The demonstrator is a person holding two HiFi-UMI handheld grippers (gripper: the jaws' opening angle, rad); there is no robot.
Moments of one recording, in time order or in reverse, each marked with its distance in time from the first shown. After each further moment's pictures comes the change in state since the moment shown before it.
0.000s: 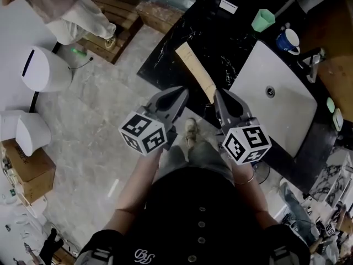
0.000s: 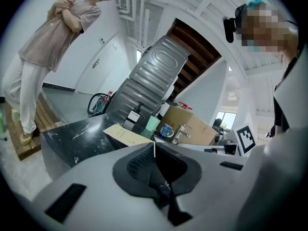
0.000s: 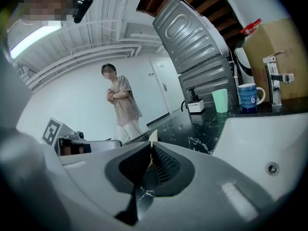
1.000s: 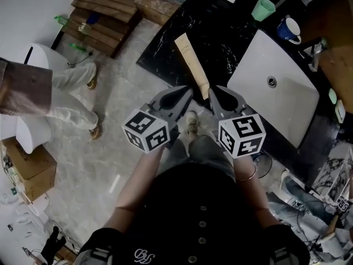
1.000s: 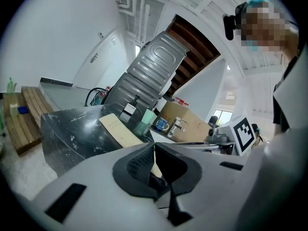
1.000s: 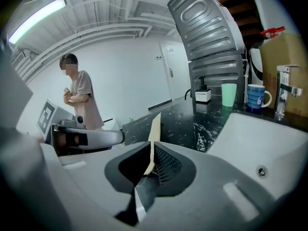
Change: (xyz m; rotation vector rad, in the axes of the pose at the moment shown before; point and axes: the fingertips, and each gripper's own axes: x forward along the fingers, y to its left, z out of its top) left arm -0.010 -0.017 -0.029 -0.021 0.056 -0.036; right arm 0.000 0.018 -0.037 -0.127 0.211 -0.015
